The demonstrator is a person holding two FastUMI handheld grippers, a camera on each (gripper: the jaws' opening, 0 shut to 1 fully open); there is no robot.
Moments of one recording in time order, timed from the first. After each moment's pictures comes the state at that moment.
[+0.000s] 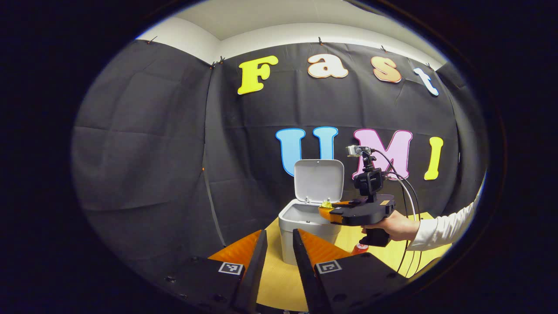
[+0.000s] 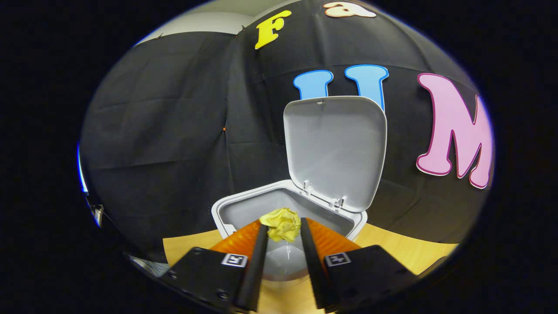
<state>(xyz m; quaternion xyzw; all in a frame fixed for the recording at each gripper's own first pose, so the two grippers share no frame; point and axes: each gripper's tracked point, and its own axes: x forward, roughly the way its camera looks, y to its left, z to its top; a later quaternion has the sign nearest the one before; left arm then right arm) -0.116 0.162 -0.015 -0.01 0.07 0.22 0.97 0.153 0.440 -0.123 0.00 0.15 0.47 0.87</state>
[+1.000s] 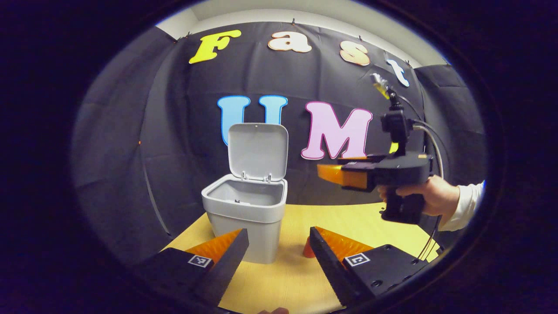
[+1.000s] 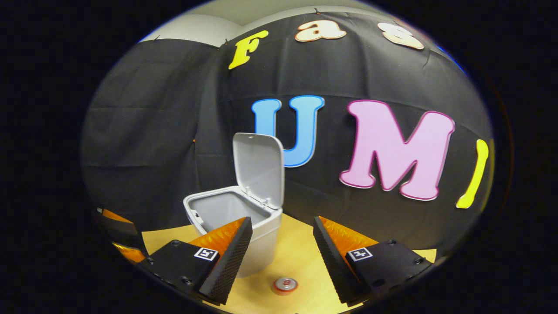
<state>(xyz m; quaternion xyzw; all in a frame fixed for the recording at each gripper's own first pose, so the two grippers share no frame) 0.003 0.061 -0.131 -0.05 0.13 0.04 0.99 0.184 0.243 -0.082 -0.02 0.10 0.35 0.93</state>
